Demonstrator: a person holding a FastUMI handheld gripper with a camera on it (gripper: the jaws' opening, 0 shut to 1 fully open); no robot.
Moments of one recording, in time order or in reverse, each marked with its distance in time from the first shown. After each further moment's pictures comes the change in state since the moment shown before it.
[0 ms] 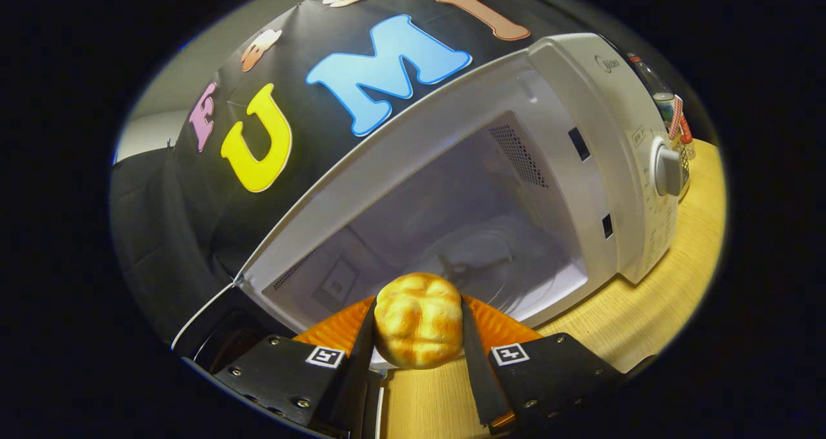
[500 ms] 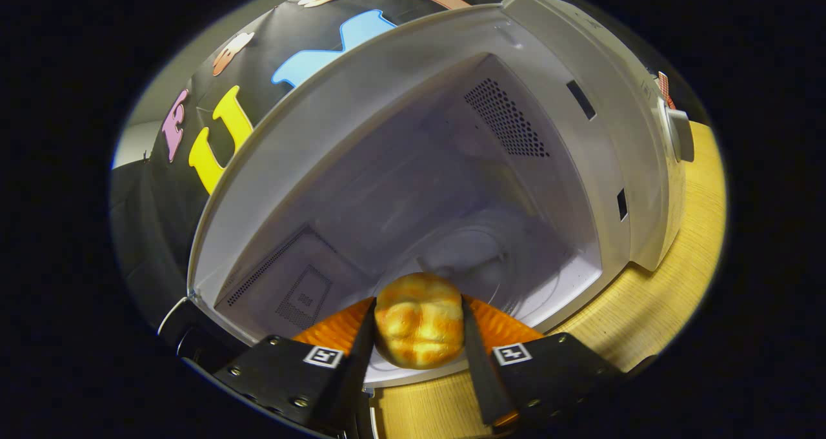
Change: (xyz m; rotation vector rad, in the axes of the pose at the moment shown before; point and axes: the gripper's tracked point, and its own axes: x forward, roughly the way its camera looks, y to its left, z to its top) arm 0.040 -0.023 -0.012 0.050 -0.015 -0.111
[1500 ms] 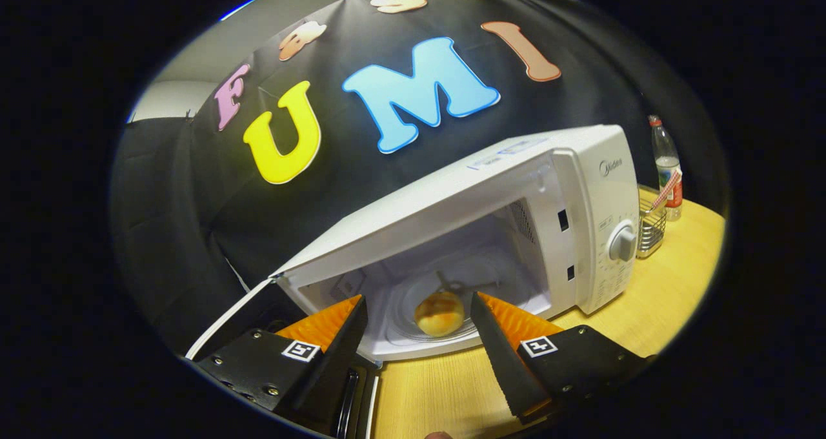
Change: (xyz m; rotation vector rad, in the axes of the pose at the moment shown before) arm -0.131 0.044 0.043 -0.272 -0.048 0.101
